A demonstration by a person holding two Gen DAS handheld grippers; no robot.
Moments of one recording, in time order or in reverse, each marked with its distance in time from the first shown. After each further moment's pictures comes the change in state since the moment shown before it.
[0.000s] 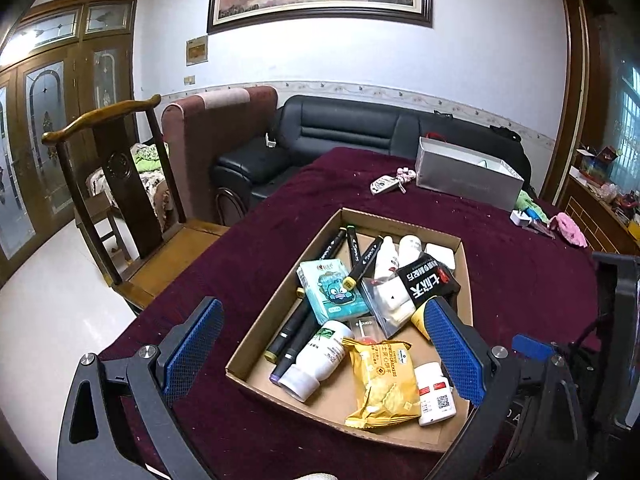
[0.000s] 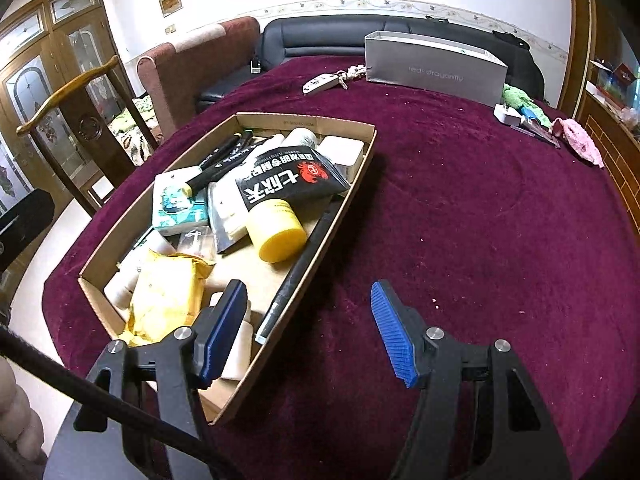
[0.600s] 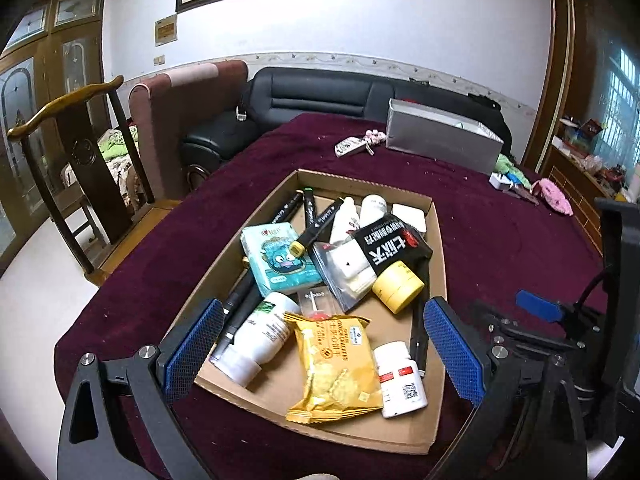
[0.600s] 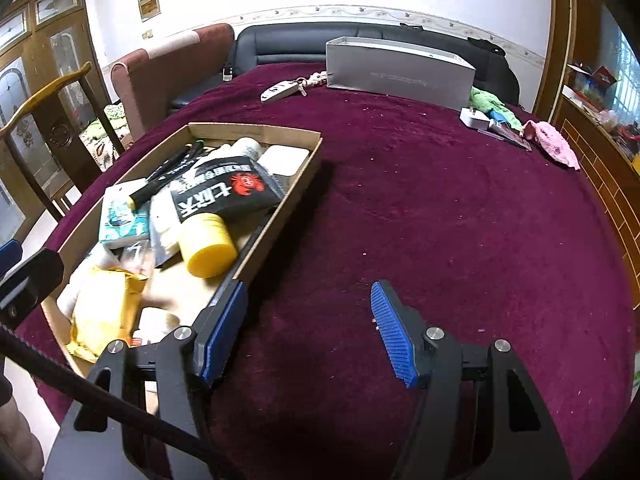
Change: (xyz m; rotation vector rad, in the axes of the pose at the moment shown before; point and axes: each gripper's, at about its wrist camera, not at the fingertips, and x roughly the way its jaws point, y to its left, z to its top) left arm 0.024 -0.040 -0.013 0.051 0.112 -0.069; right arm 0.007 -0.036 0.006 0.013 -0.033 -0.092
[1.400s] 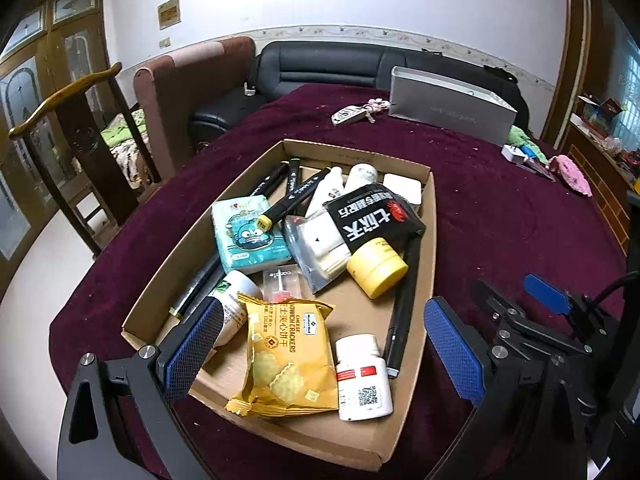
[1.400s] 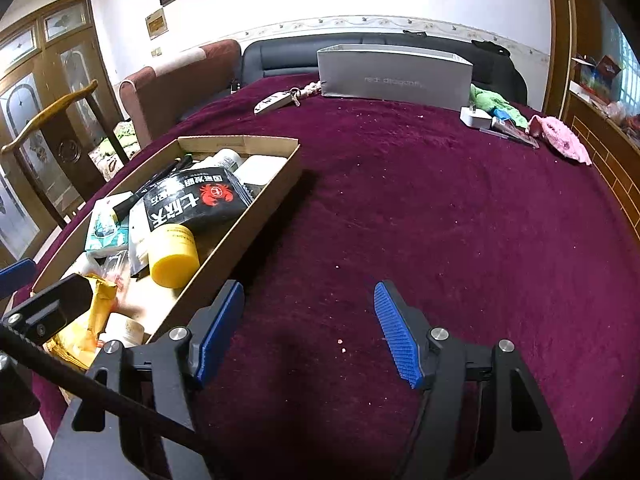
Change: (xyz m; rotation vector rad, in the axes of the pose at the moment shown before) left arm 0.021 -0.041 -0.001 -0.004 0.101 0.083; right arm 0.013 -0.036 -0.005 0.019 -0.061 0.078
